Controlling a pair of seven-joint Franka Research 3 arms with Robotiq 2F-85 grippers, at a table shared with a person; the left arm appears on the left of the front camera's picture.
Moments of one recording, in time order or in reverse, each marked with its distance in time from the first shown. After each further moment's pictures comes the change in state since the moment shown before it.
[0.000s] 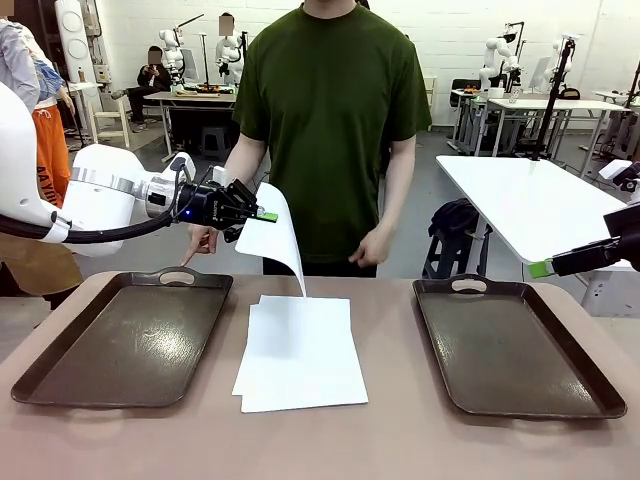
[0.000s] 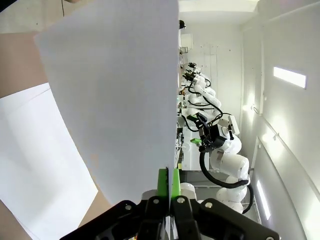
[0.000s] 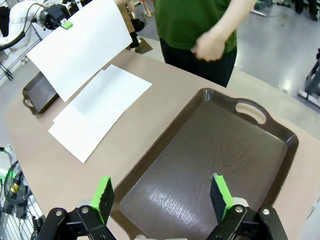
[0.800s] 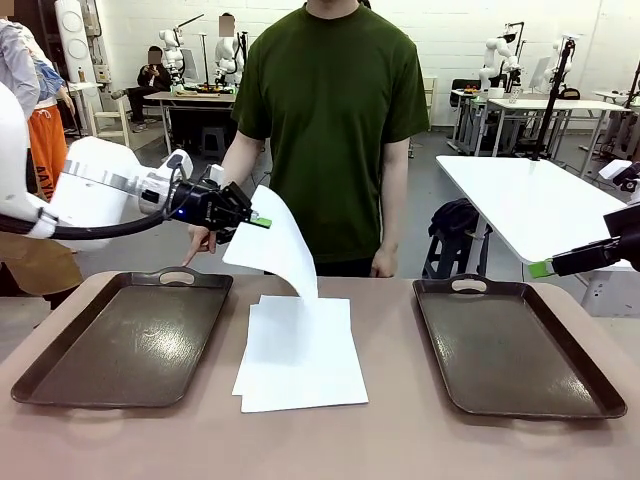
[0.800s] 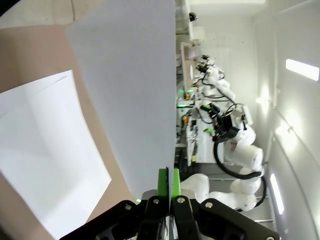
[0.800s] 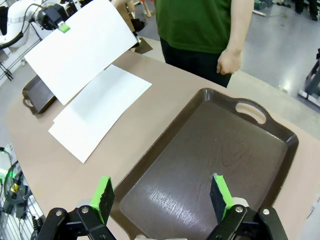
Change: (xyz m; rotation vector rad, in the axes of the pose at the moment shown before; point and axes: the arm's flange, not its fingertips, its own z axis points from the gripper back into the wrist) left arm -0.010 -0.008 0.011 0.089 0.042 -0.035; right arm 0.000 0.000 0.000 0.000 0.000 0.000
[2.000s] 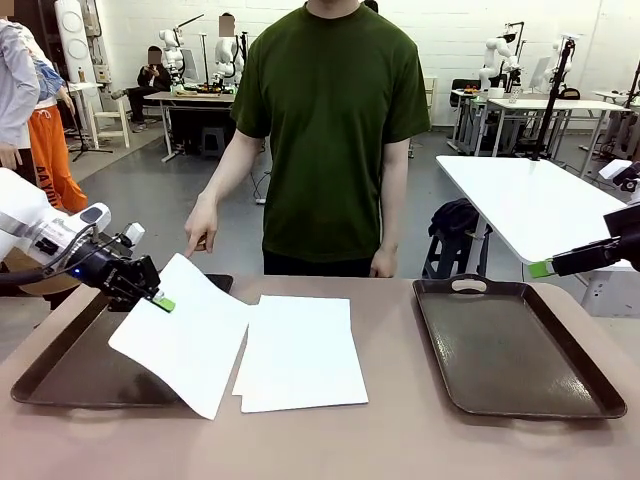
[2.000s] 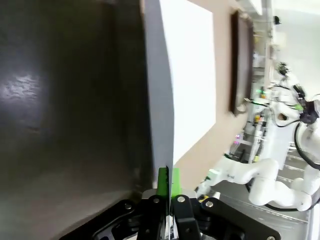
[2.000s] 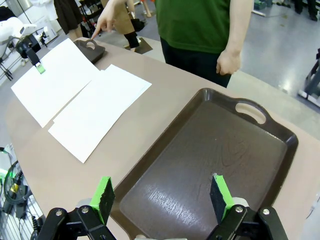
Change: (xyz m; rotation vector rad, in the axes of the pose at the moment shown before) left arm -0.121 0.086 0.113 0.416 0.009 0.121; right arm 0.000 0.000 0.000 -0.001 0.000 0.000
